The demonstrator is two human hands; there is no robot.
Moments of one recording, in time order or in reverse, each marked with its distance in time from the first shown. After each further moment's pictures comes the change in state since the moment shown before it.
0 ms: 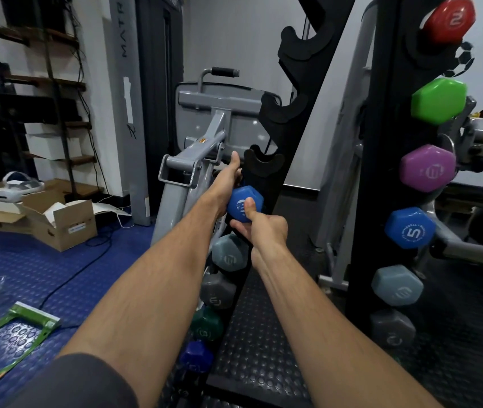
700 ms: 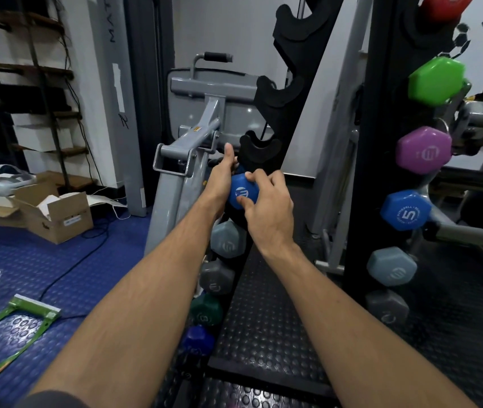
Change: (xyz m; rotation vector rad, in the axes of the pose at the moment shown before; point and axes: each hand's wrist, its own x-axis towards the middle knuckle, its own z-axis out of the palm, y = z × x) left_hand -0.020 -0.017 -0.001 0.076 0.046 0.121; right_hand -0.006 -0.010 -0.021 -1.011 0.033 -1.014
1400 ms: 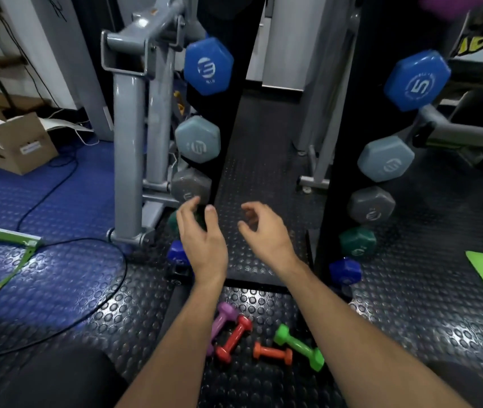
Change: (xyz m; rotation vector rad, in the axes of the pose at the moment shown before) left_hand -0.203 -0.211 0.033 0.333 0.650 0.147; right_hand -0.199 0.130 0.018 0.051 -0.515 0.411
